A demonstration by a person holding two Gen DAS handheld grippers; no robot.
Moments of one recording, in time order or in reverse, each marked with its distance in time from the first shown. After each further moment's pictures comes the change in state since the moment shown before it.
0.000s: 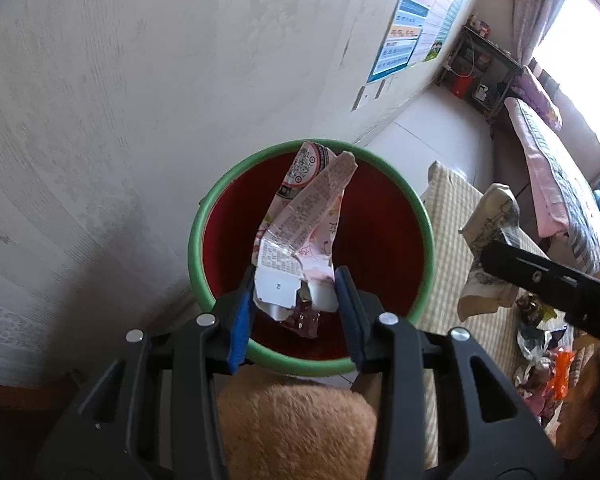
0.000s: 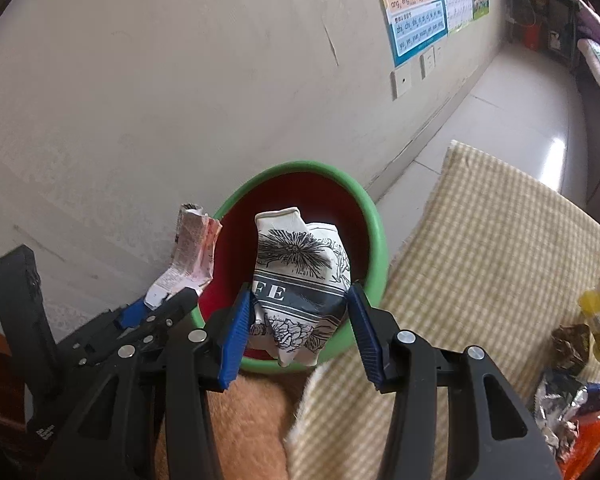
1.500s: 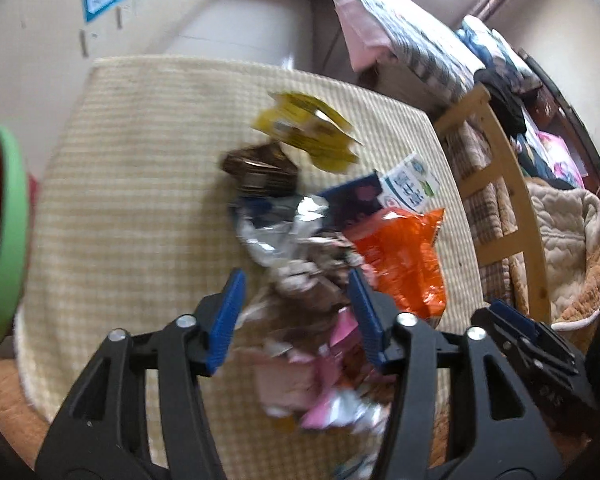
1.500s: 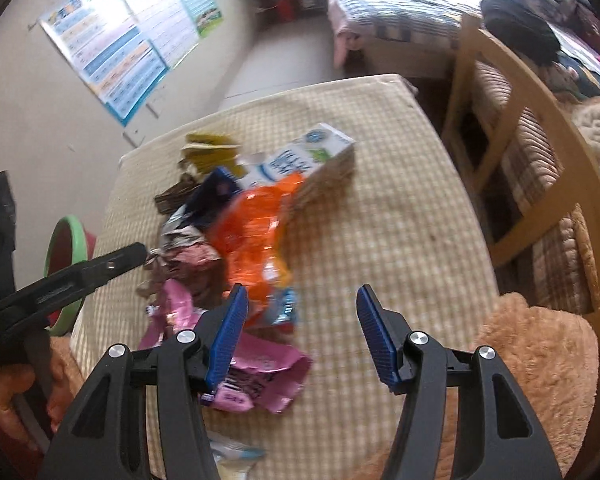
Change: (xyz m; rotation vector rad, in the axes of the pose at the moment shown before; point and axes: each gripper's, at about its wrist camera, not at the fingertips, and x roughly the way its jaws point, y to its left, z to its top) left arm 0.033 -0.308 -0.117 0.482 0.323 -0.431; right arm -0.193 -0.229 -0.251 0.607 -0.183 -0.430
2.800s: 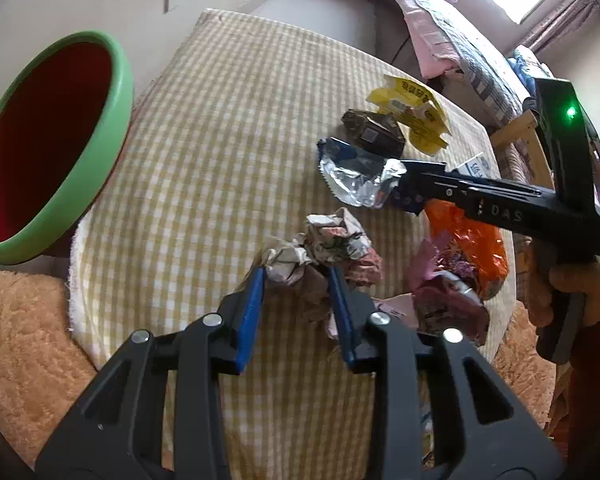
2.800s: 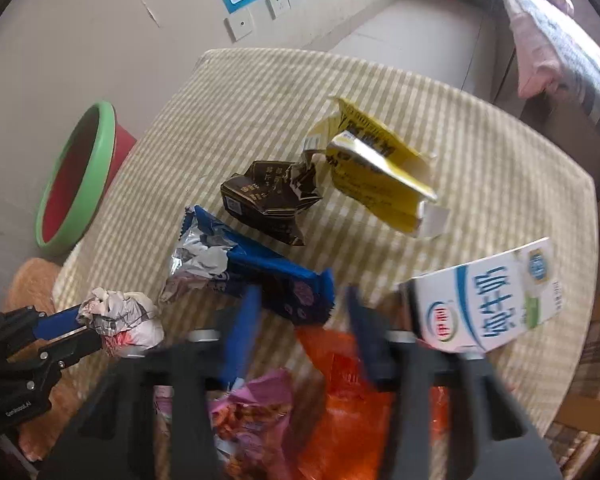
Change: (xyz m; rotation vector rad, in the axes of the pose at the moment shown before) left arm -0.041 0.081 -0.054 -0.185 -0.005 0.110; right arm 0.123 0.109 0.066 -0.513 0.271 0.161
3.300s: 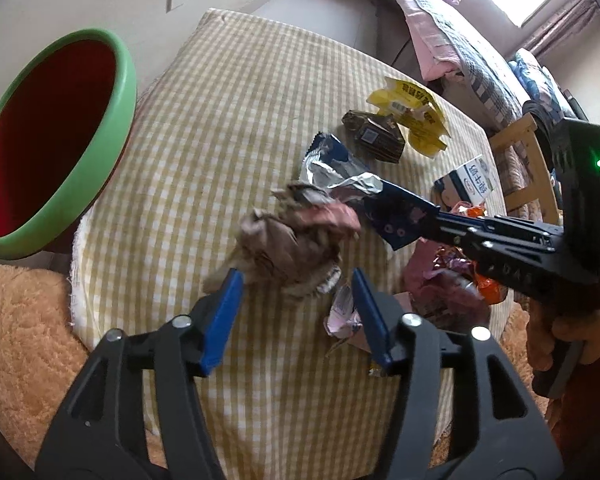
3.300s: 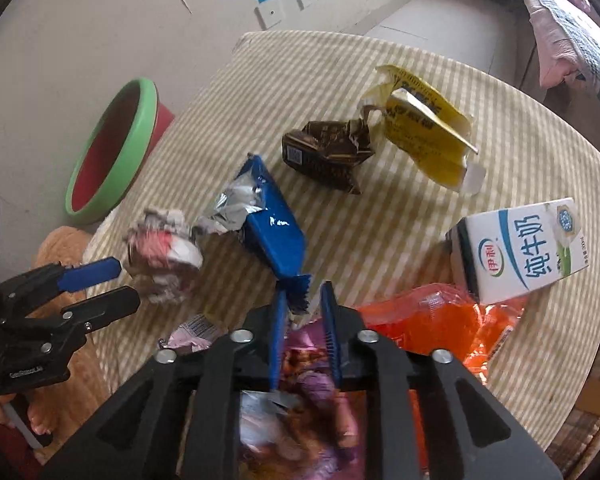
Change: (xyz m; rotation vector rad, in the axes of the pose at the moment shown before) left arm -0.002 -0.003 -0.001 -0.001 0.002 -0.004; right arm -0.008 0.024 -0.027 -0.029 0.016 0.075
